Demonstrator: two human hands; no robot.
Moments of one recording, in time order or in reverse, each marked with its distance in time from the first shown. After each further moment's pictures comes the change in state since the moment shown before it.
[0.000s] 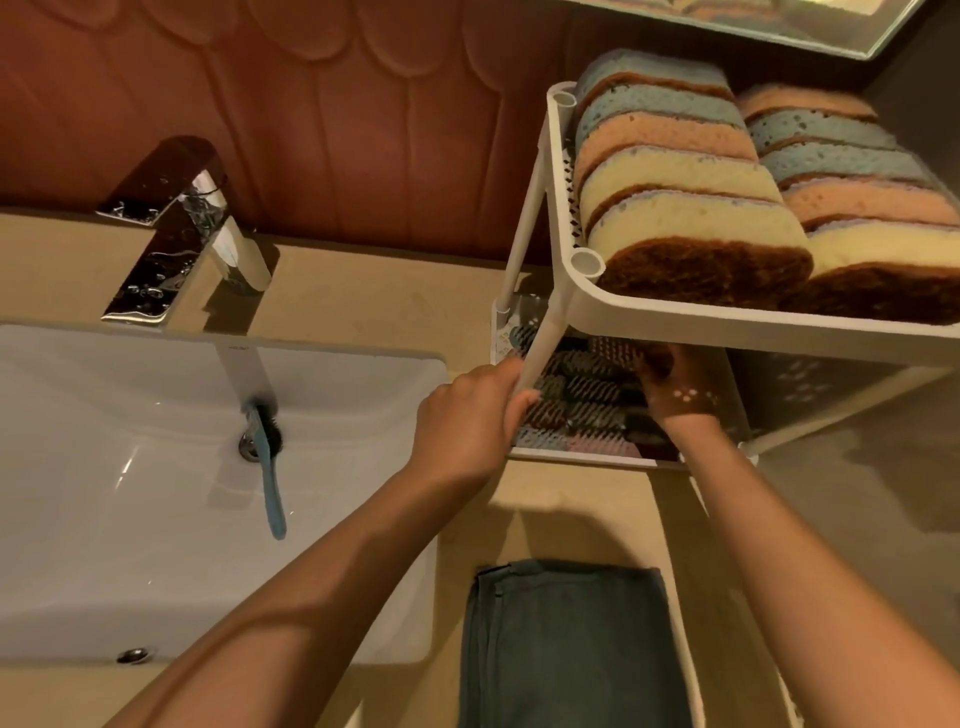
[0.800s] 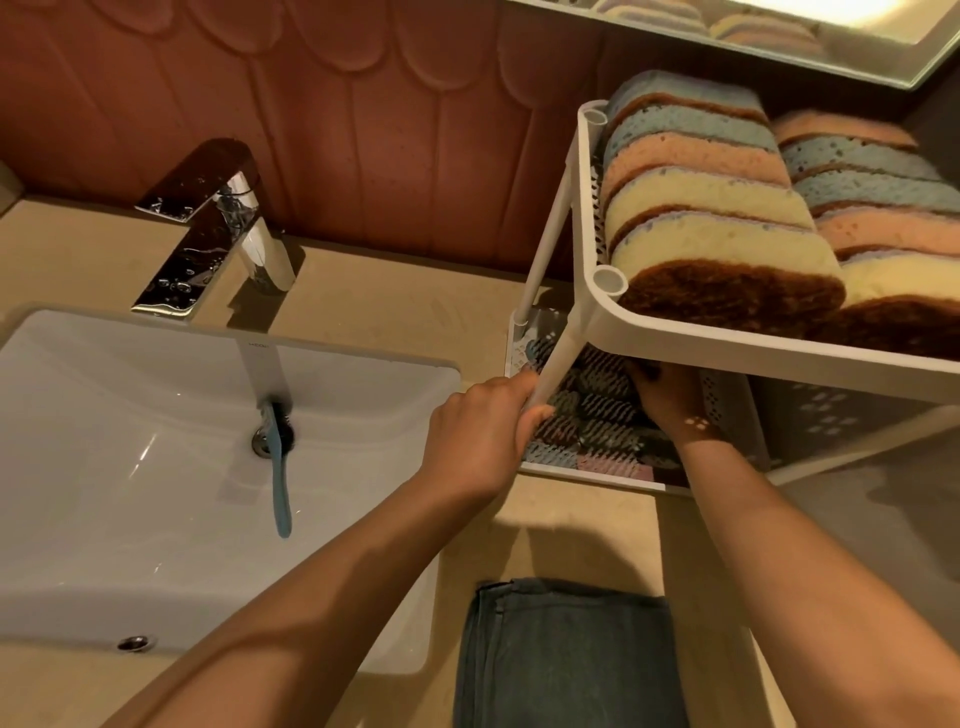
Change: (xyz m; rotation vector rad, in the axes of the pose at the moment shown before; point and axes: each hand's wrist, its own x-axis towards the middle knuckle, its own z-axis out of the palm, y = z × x) left_hand 0.003 -0.003 0.006 0.024 0.034 0.003; right_hand 0.045 0.013 0.036 0.092 -0.059 -0.052
